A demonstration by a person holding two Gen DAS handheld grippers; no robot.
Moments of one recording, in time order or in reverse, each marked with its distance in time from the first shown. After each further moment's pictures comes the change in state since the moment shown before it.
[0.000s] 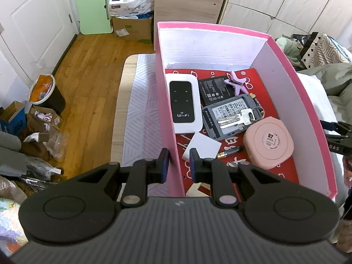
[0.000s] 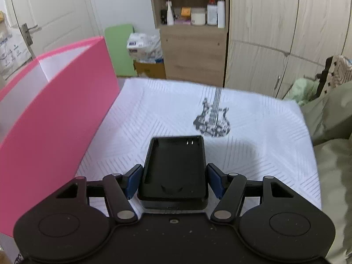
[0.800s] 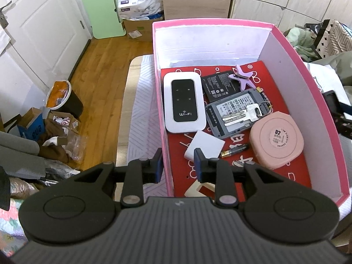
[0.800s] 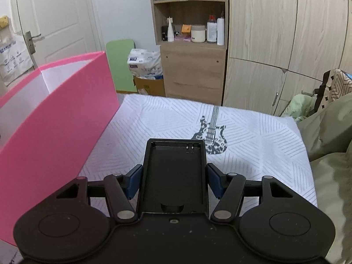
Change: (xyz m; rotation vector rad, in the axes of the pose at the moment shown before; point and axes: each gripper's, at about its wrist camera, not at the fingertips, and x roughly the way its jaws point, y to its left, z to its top) left arm 0.004 -0.026 -0.001 0.046 0.010 0.131; right arm -0.012 0.000 -0.001 -0.020 -0.125 -0.009
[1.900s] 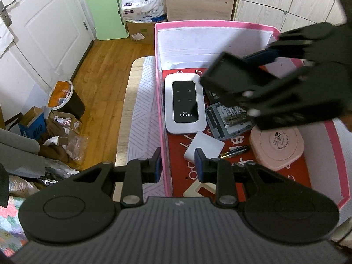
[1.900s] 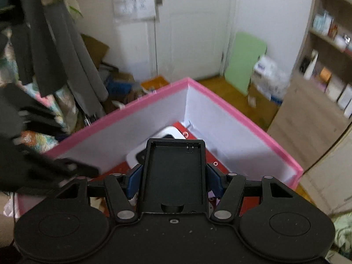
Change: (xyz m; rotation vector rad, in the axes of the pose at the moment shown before) left arm -0.002 -0.001 -0.004 -0.018 -0.021 0.003; right arm 0.049 0.198 0.117 -0.565 0.169 0.426
